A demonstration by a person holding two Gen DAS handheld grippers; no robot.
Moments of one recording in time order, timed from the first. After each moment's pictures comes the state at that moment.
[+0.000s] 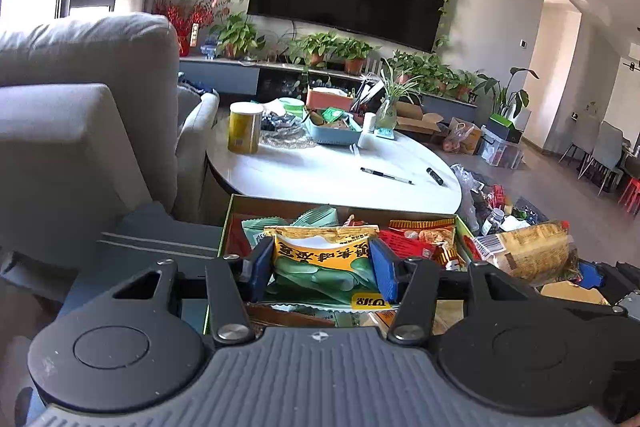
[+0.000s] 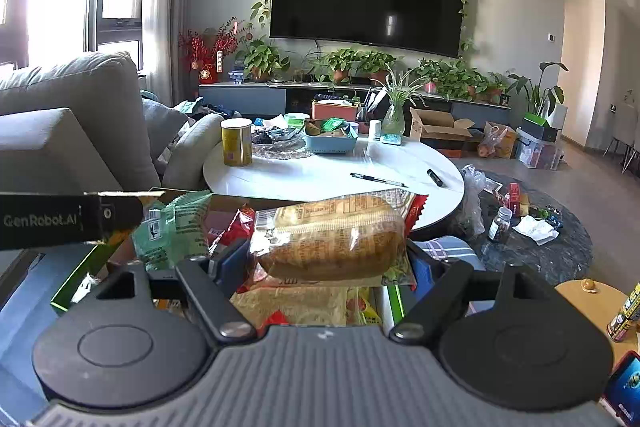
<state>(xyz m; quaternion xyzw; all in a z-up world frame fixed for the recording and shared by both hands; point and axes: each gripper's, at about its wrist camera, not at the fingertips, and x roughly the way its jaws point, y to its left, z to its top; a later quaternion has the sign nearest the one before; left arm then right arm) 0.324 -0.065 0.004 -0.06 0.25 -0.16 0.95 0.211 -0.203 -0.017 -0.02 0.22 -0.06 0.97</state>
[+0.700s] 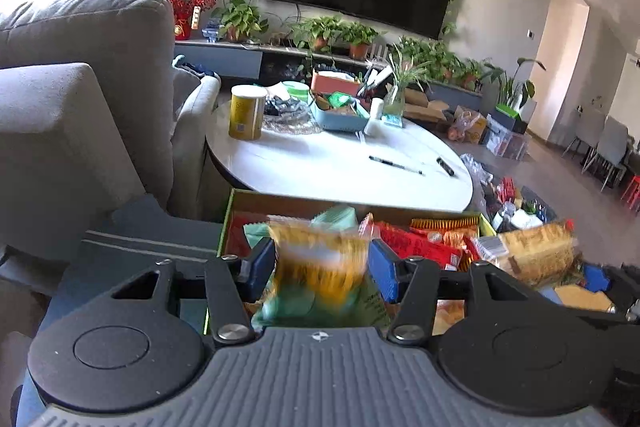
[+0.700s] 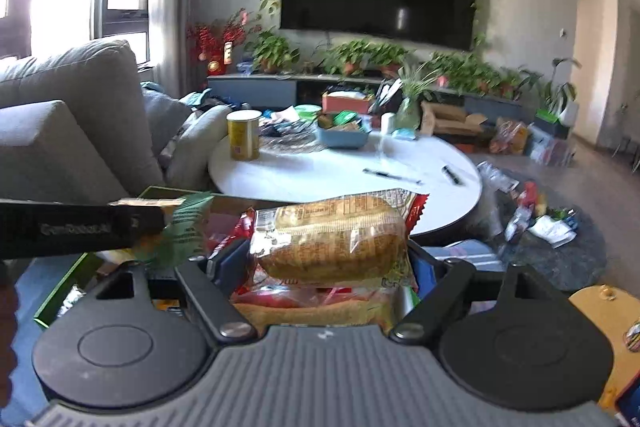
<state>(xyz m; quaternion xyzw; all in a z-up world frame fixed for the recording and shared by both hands) 0.355 -0.065 -0.007 -0.06 0.27 -0.16 0.95 0.239 -0.201 -0.023 -0.01 0.24 -0.04 0.97</state>
